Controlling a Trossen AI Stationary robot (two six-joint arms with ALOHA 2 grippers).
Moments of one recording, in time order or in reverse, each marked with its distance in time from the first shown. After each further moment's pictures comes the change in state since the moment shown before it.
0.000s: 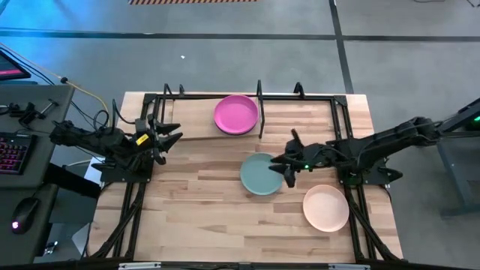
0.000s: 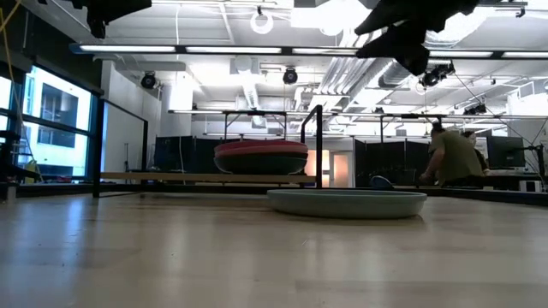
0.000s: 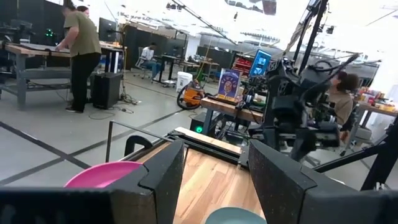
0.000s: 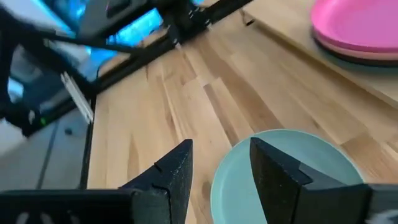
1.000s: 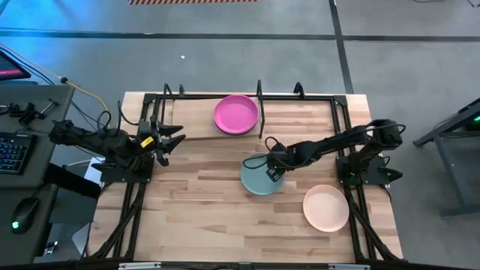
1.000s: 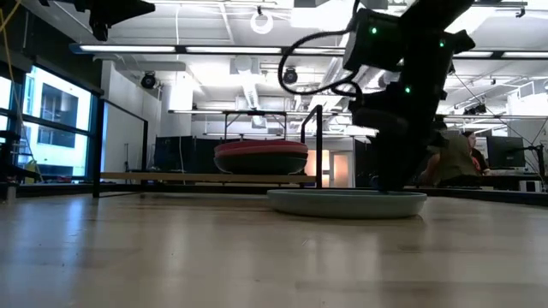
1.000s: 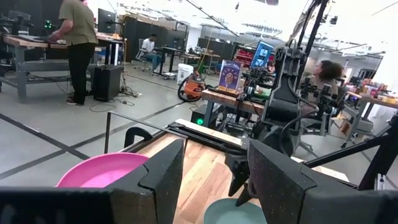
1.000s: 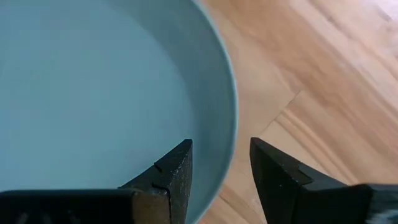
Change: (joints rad) left arm 0.000 0.042 0.001 -0.008 0.001 -0.027; right arm -0.160 0.516 0.134 -0.452 -0.009 0.249
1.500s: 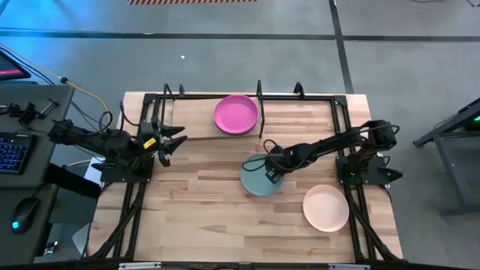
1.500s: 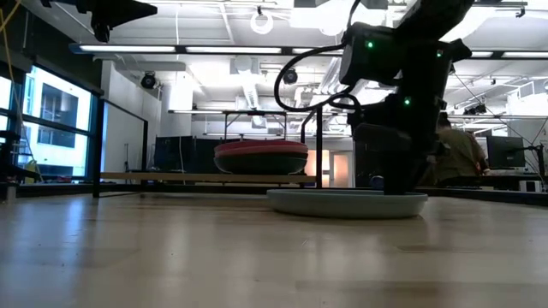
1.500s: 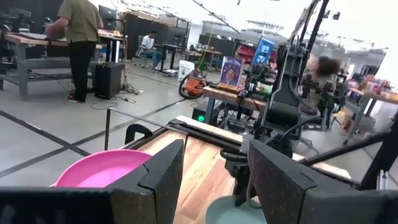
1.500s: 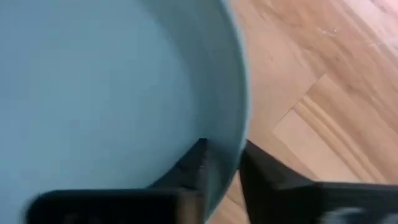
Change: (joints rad) left arm 0.000 0.022 0.000 0.008 -0.005 -0.006; right arm 0.001 0.071 0.003 0.001 -0.030 0.013
